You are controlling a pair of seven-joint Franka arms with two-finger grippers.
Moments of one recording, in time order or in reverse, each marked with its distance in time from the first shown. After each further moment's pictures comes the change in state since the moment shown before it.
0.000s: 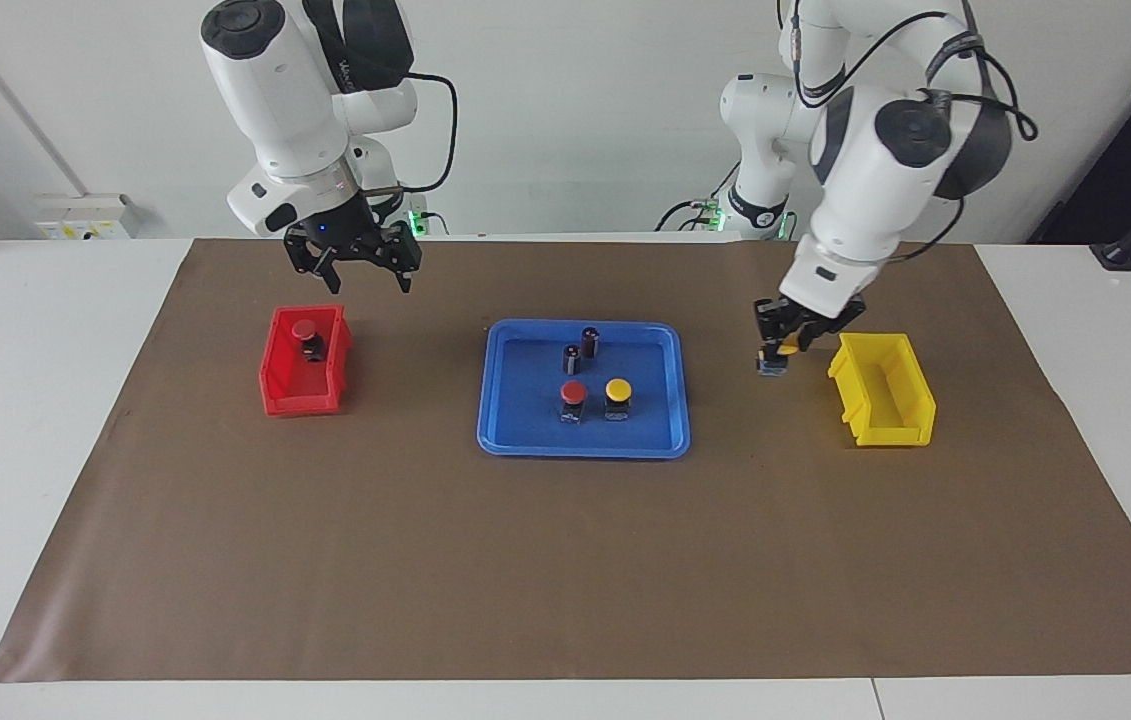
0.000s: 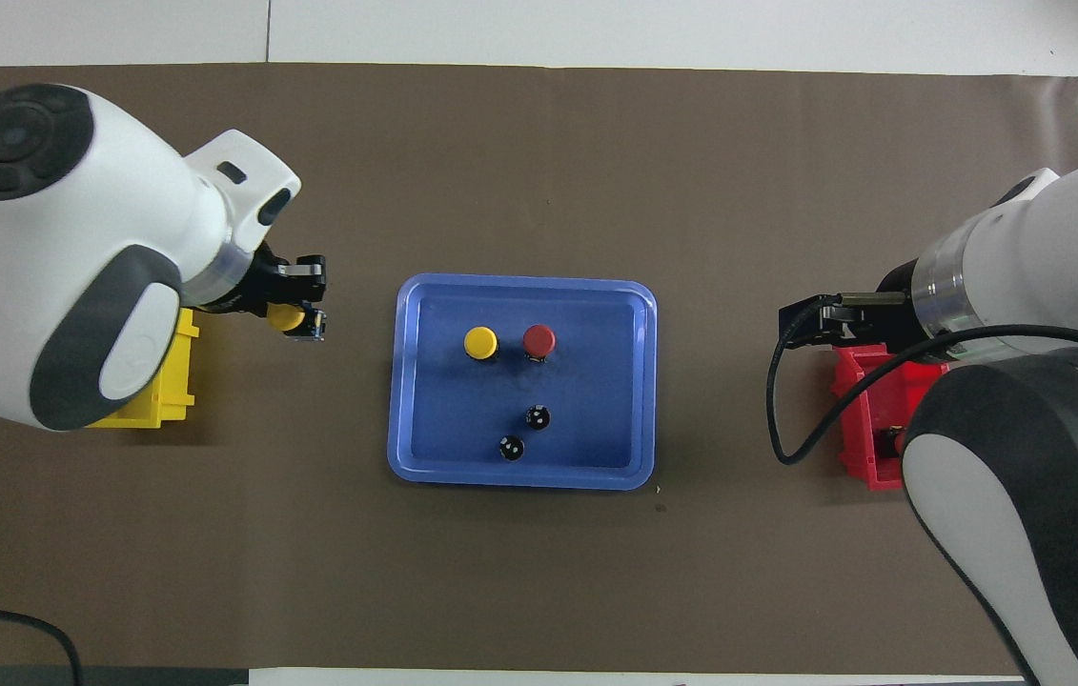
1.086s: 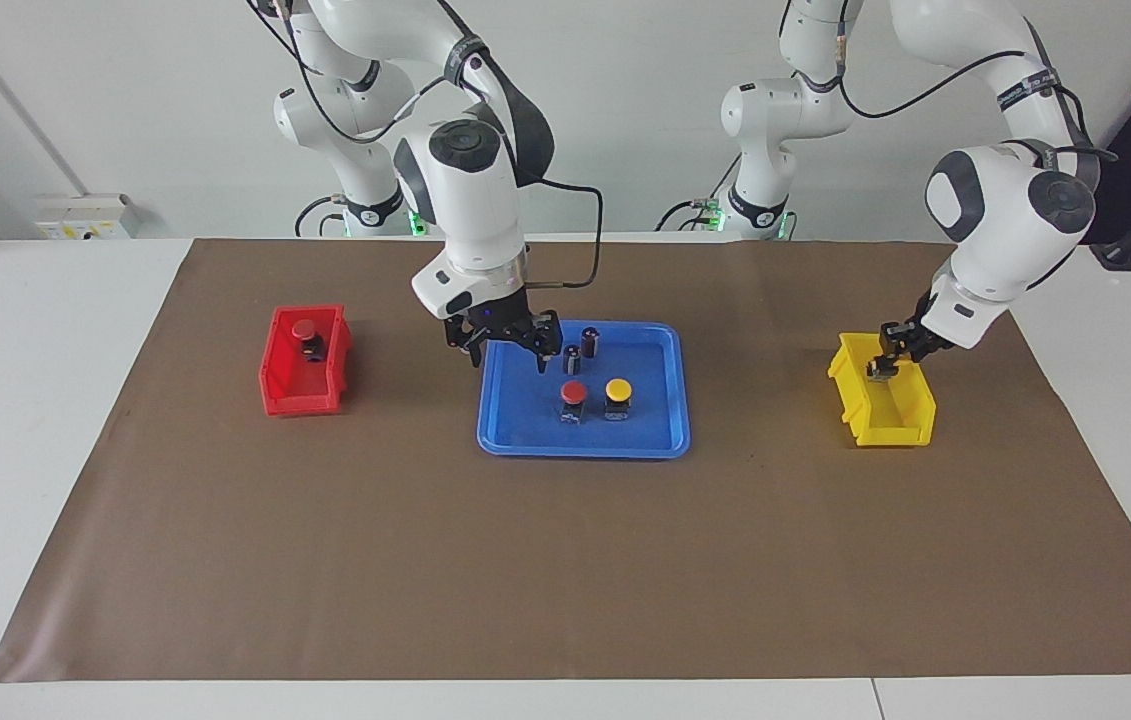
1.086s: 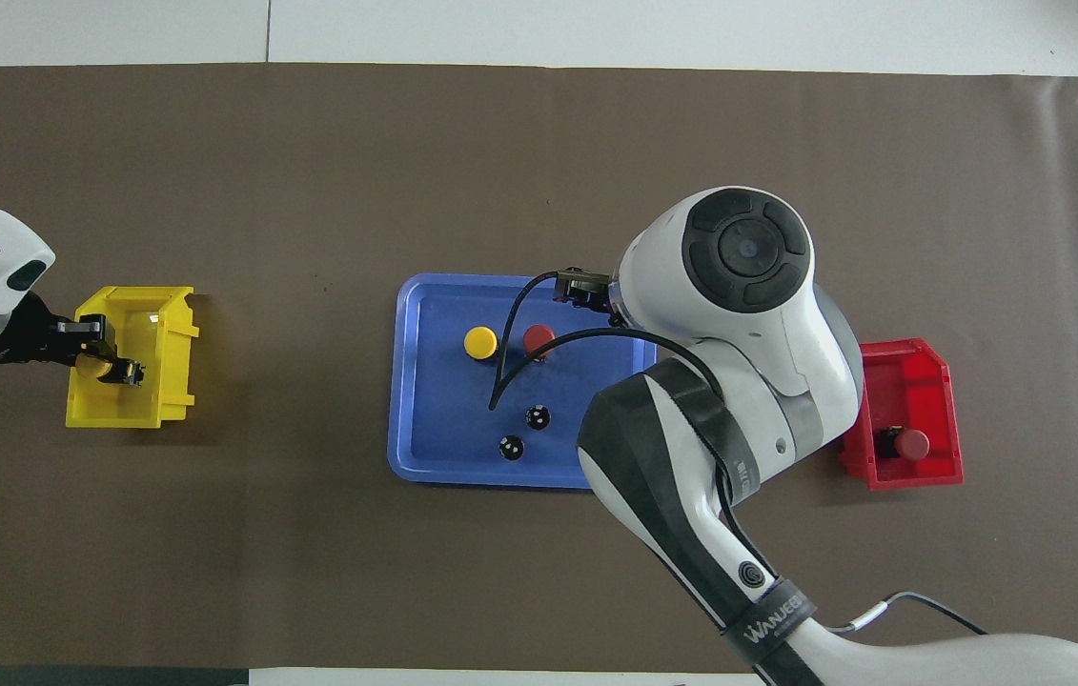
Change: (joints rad) left arm 0.250 -0.060 0.005 -0.350 0.050 0.228 0.194; right arm 0.286 0.294 0.001 0.044 -0.067 0.353 0.419
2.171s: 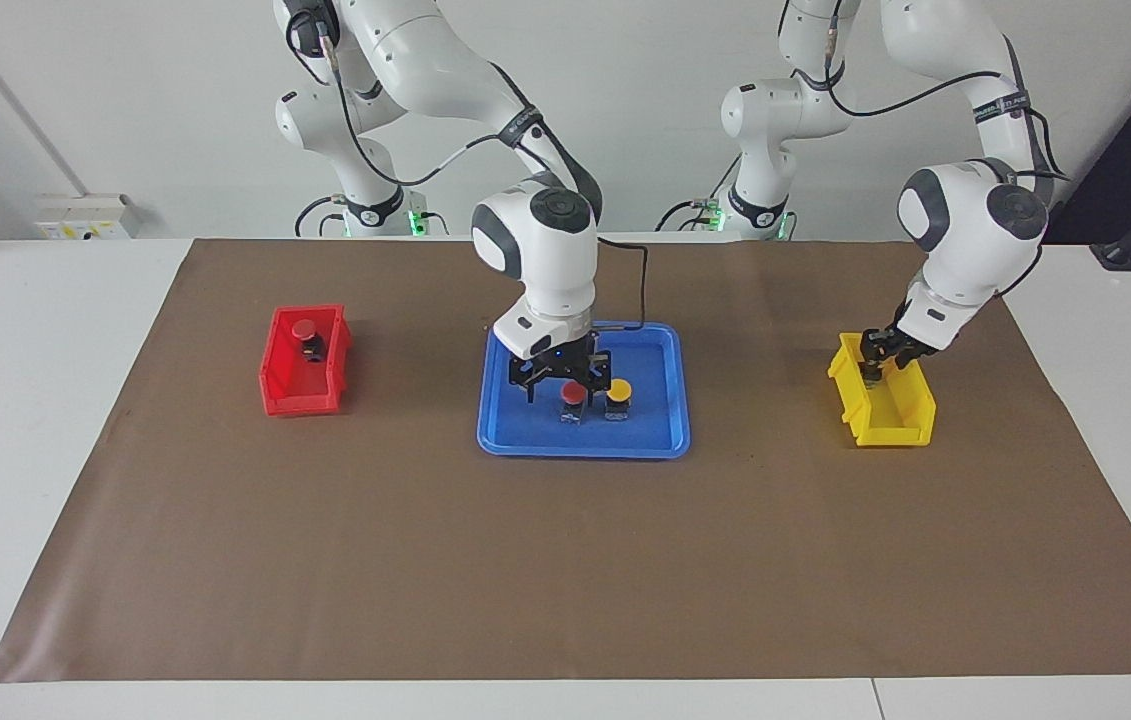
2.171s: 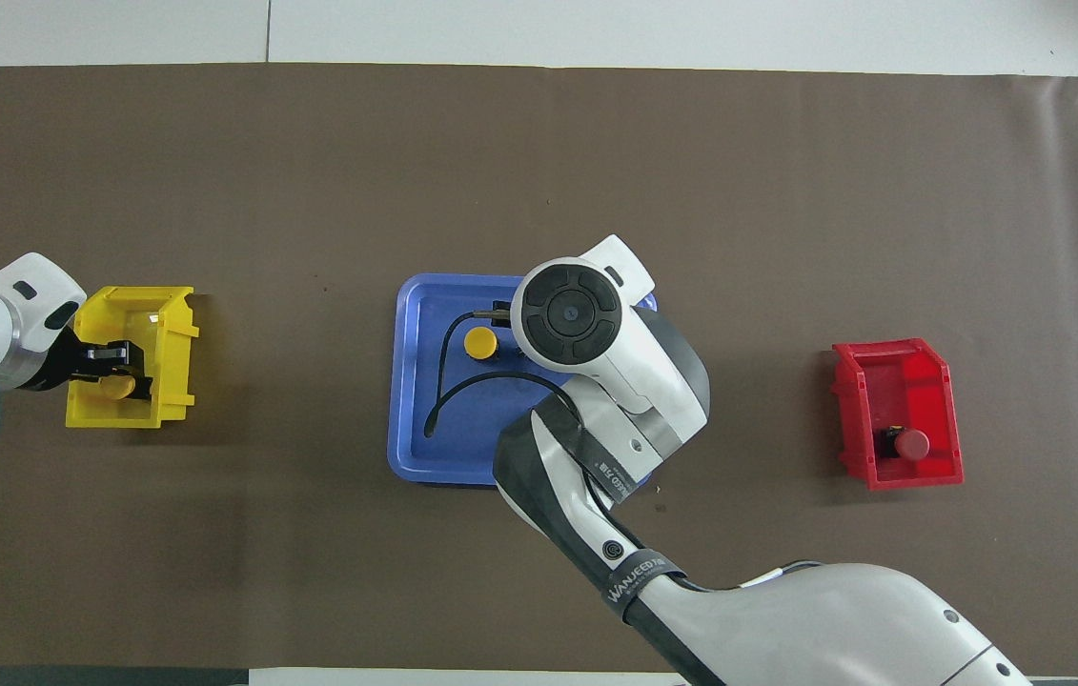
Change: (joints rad) left arm 0.001 -0.021 -0.004 -0.129 0.001 0.171 0.004; right arm 0.098 0.174 -0.003 0.023 -0.130 0.140 0.081
